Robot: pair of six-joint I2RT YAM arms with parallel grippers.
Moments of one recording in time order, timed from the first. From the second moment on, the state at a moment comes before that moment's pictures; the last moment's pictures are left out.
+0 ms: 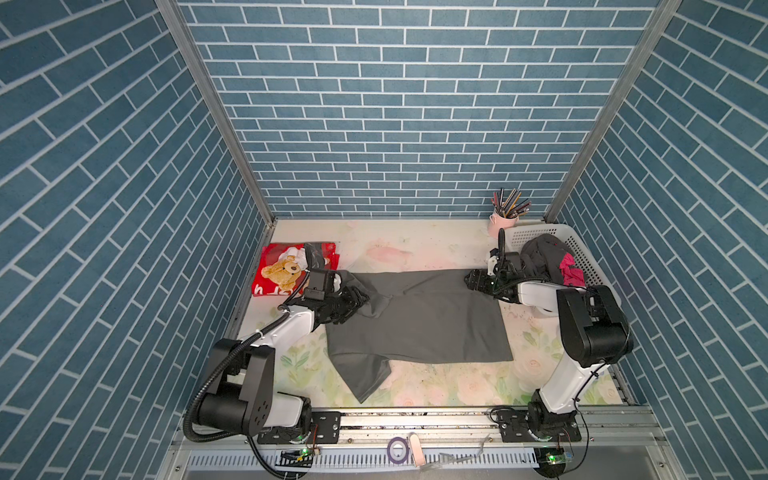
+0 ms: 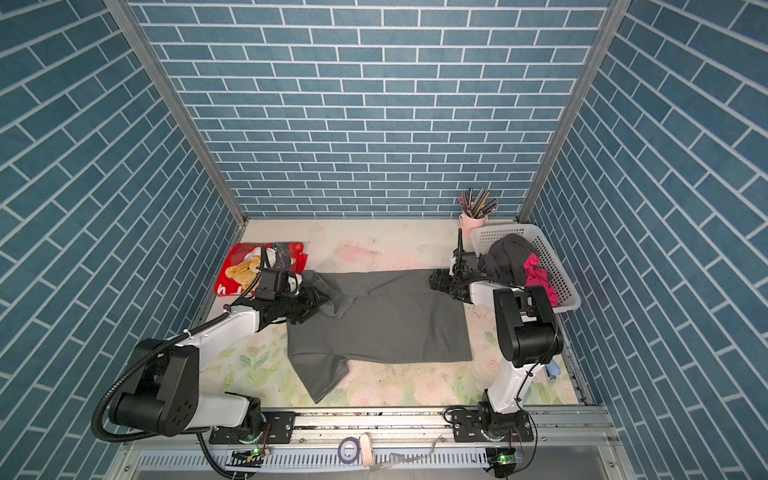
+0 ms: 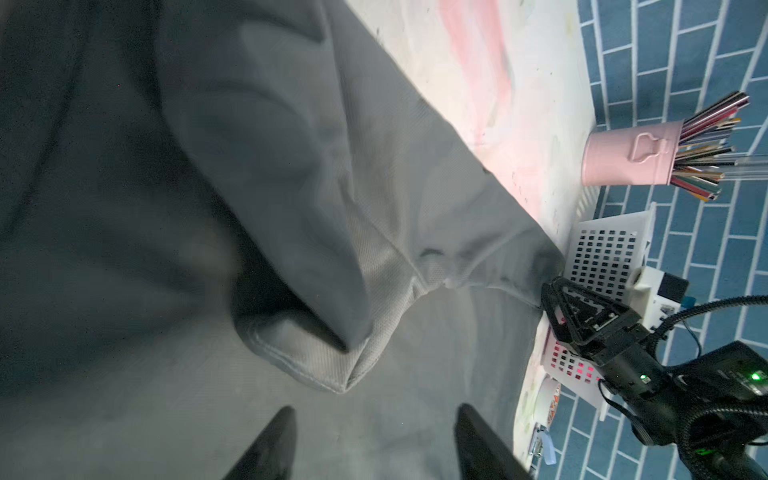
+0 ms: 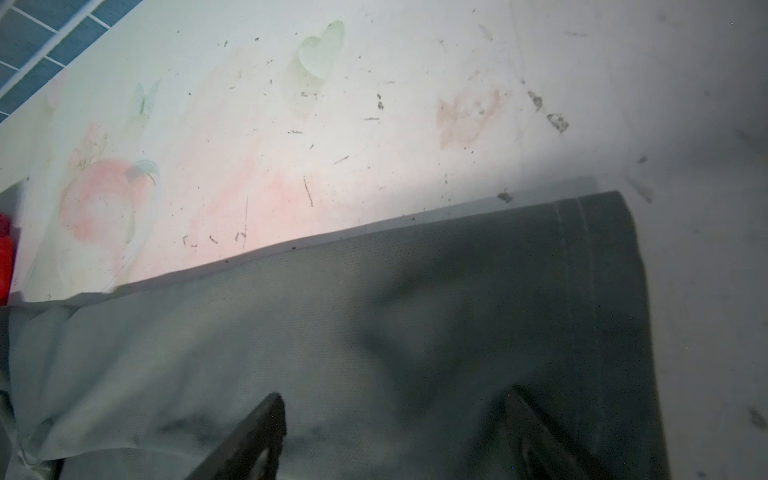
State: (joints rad) left arm -0.18 1.39 0.71 -0.20 0.47 -0.85; right arm 0.21 1.78 0.90 0.03 -0.25 0.39
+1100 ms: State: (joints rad) left arm -0.12 1.85 1.10 -0.28 0.14 -0.61; right arm 0.20 1.78 0.89 0.03 -0.26 0.36
